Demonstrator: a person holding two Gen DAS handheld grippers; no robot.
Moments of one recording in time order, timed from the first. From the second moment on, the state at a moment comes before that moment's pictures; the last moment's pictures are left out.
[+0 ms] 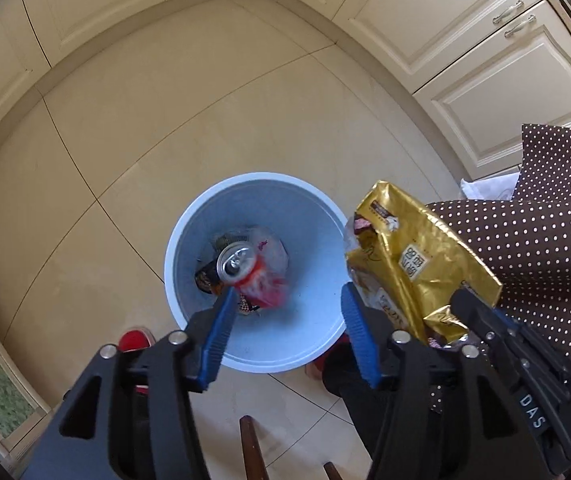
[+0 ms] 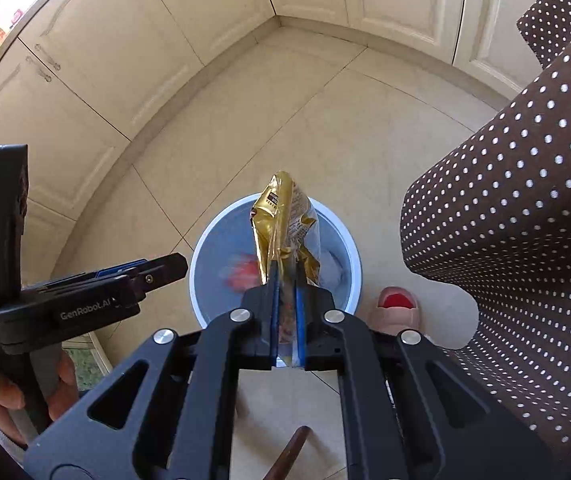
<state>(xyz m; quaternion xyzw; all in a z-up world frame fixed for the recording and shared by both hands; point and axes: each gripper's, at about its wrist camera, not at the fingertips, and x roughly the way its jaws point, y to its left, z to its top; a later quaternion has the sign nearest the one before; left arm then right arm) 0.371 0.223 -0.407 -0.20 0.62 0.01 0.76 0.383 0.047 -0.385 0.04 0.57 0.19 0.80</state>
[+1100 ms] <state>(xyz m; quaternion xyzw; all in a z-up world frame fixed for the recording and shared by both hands) 0.370 0.238 -0.401 -0.22 0.61 0.02 0.76 0.384 0.066 -0.425 0.06 0.58 0.20 0.79</state>
